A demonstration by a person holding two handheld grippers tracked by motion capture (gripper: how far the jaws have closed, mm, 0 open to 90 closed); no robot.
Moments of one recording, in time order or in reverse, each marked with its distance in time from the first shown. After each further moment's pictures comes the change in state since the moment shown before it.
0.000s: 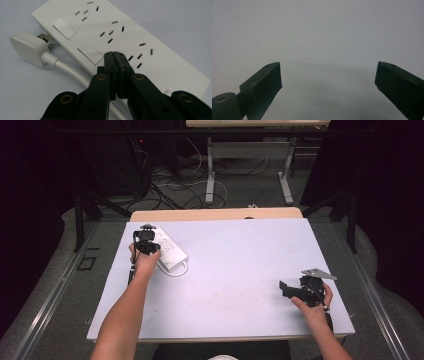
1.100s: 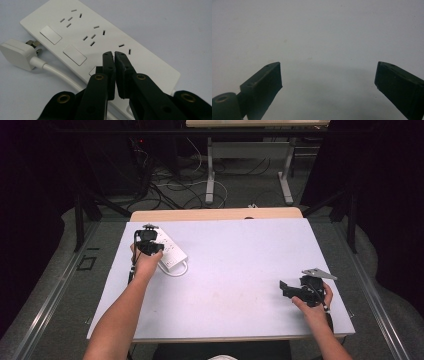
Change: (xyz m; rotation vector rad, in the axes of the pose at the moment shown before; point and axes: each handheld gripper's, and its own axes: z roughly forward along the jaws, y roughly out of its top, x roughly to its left) left arm -0.014 -0.002 -0.013 -0.049 -0.056 0.040; right arm -0.001 0.000 0.000 0.000 0.000 -0.006
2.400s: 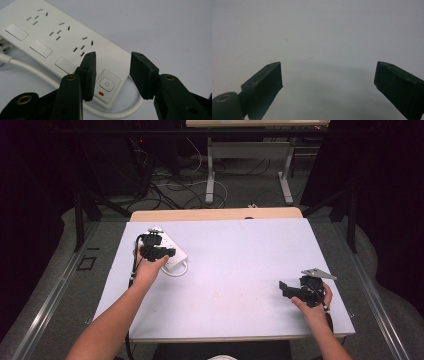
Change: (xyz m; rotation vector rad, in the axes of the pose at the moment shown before) left arm -0.023 -0.016 -0.026 -0.031 -0.138 0.043; right arm 0.001 0.000 0.000 0.004 0.010 0.002
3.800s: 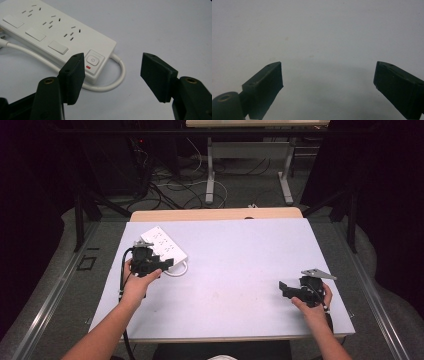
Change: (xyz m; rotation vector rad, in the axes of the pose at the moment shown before) left arm 0.000 -0.046 -0.037 -0.110 -0.100 0.021; right arm 0.000 -0.001 0.000 0.008 0.004 0.006
